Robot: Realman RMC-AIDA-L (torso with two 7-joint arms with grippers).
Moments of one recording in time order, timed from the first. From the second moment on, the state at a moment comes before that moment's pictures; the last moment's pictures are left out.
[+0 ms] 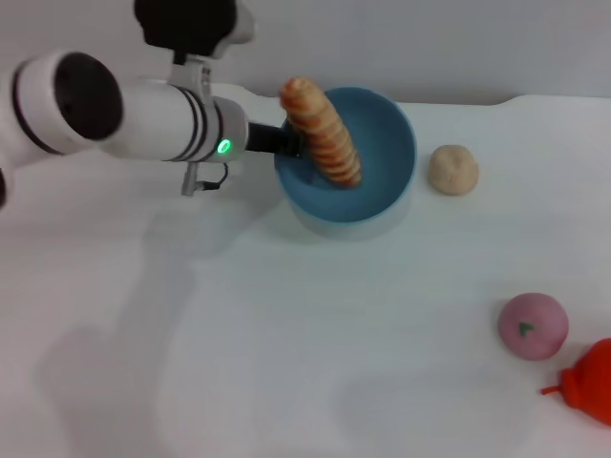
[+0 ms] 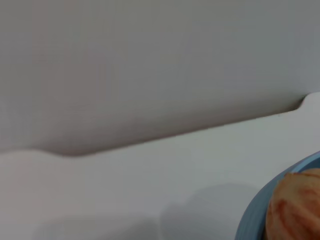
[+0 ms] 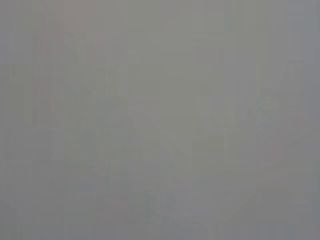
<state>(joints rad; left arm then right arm) -0.76 -2.06 1.66 0.67 -0.90 -0.50 0.39 0.20 2.07 -0.95 -0.56 -0.67 -1.41 1.04</state>
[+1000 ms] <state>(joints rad) -0.72 -2.08 2.26 0.56 -0.83 0.37 0.49 0.21 2.07 -0.83 -0.29 -0.66 -1.47 1.01</state>
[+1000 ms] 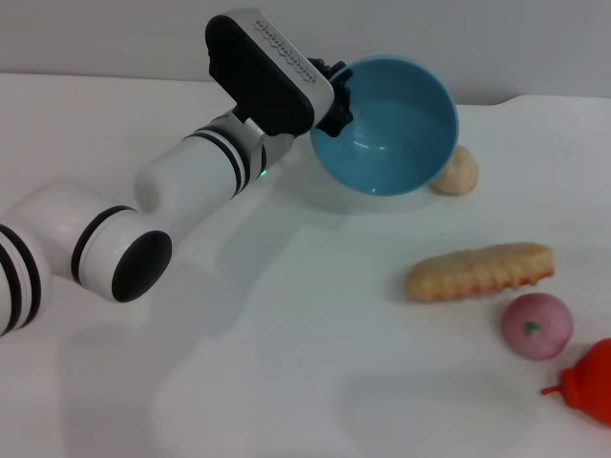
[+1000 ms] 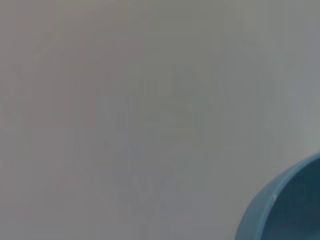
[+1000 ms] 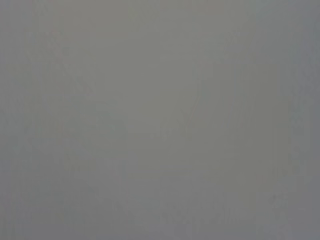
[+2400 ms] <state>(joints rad) -0.70 -2.05 1.47 0.76 -0.85 -0.60 0.49 0.36 2.06 -0.95 -0.87 -1.67 -1.11 1.81</state>
